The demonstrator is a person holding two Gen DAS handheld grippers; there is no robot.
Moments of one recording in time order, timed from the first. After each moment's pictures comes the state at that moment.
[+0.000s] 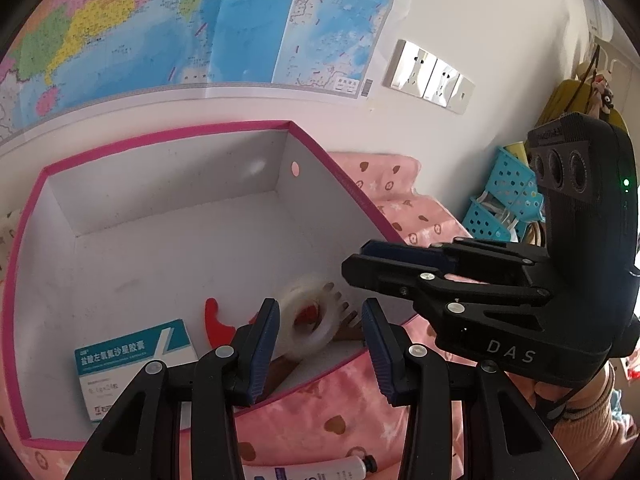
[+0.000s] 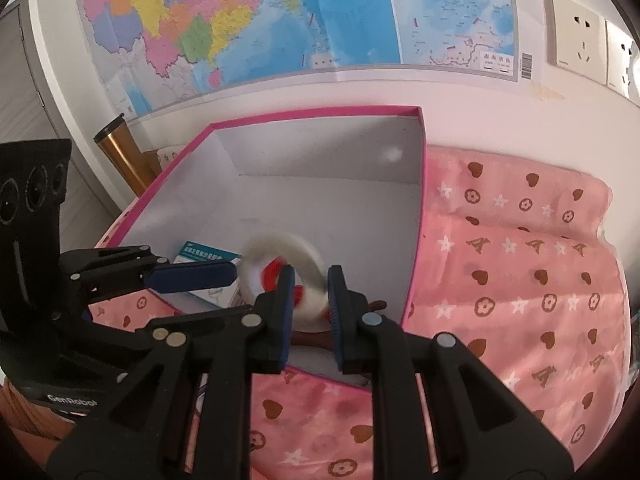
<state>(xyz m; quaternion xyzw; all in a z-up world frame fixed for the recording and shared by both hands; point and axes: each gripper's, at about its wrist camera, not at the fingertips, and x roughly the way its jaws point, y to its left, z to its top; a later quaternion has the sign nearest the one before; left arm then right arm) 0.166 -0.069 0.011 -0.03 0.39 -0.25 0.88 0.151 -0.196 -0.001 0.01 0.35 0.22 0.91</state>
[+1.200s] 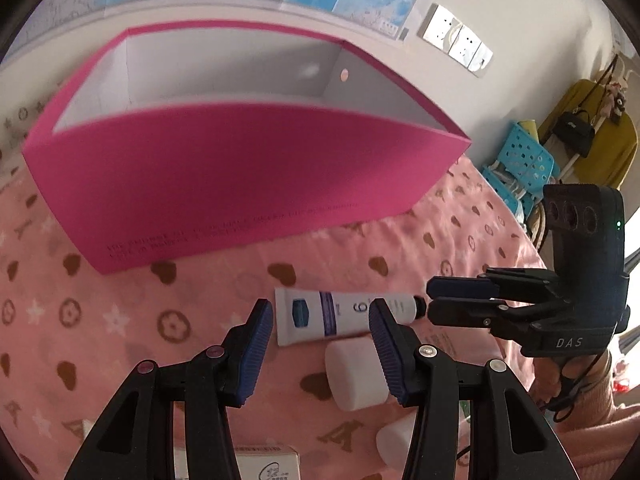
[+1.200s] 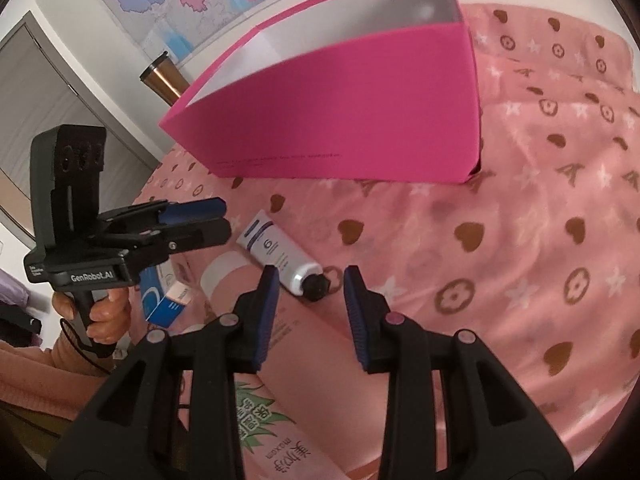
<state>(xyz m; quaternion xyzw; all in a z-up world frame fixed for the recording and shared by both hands) 0.080 -0.008 -0.064 -0.07 0.46 -0.23 0.86 0.066 -0.194 -0.092 0.08 0.44 0.31 0.84</state>
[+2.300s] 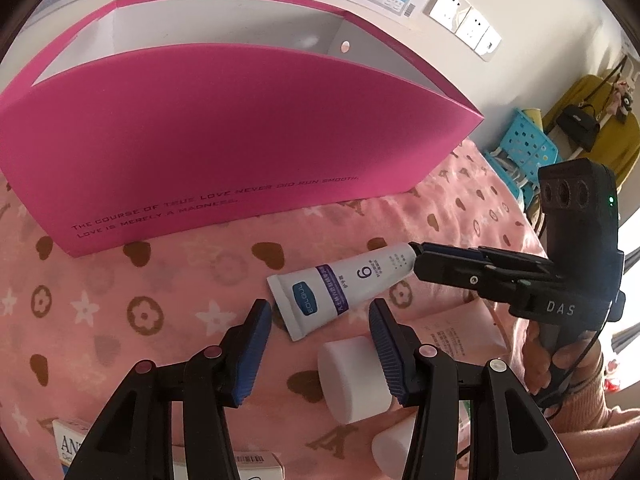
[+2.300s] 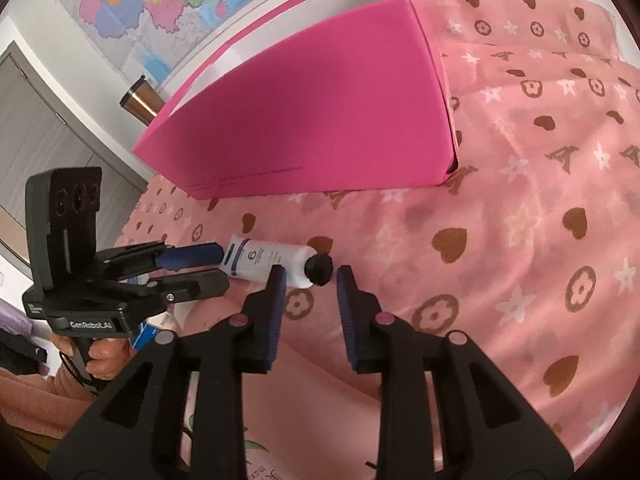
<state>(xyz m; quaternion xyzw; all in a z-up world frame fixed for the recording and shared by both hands) 0.089 -0.015 -0.076 -0.07 0.49 -0.23 0.84 0.085 -0.211 -0.103 0.13 0.43 0.29 0.85</state>
